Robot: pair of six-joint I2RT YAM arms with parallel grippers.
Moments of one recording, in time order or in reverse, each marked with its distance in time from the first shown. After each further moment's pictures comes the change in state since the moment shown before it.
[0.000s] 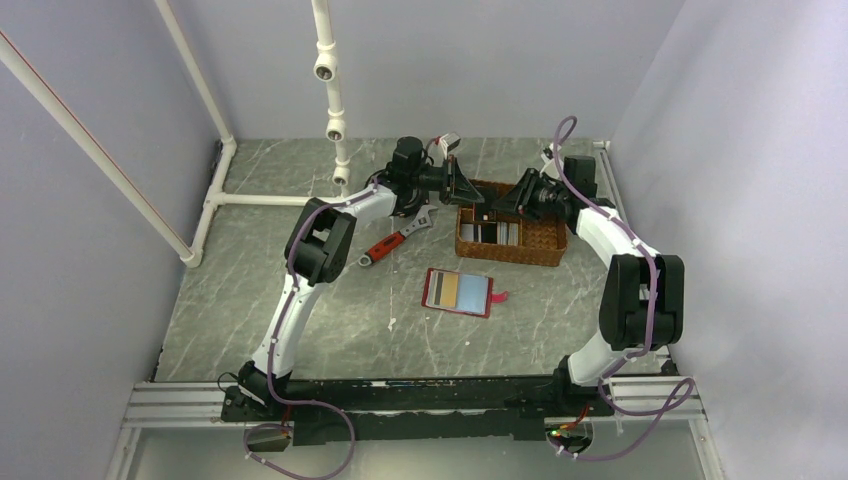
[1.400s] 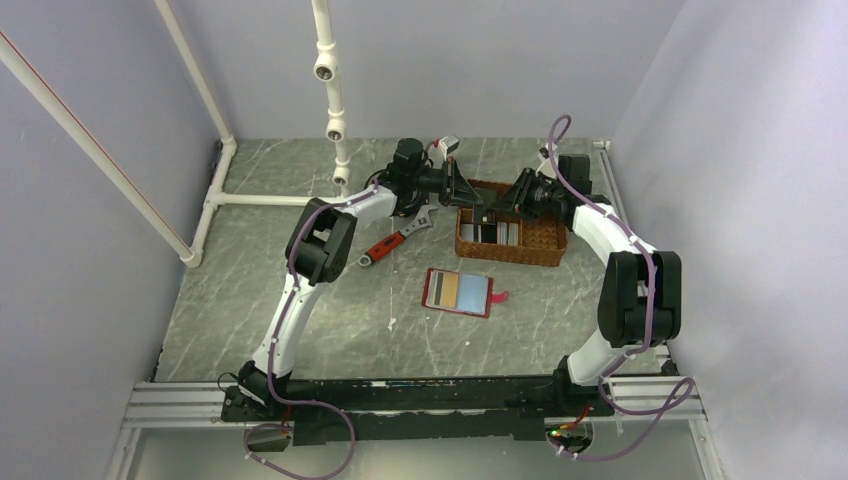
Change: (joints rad) left arm 0.000 0.011 0.002 -0.030 -0.013 -0.001; right arm 0.030 0.020 0.029 -0.041 0.071 -0.013
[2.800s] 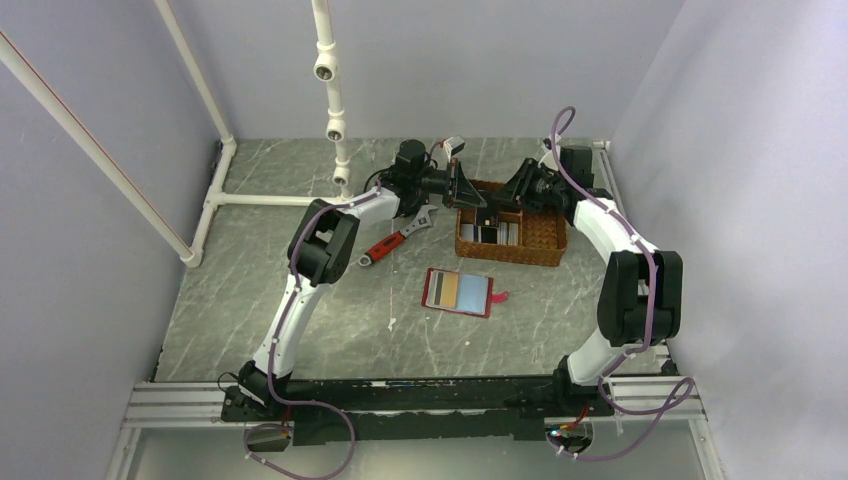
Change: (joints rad) left arm -0.015 0.004 -0.004 0.084 0.054 -0.033; right arm -0.007 0.006 0.057 -0.002 0.047 0.012
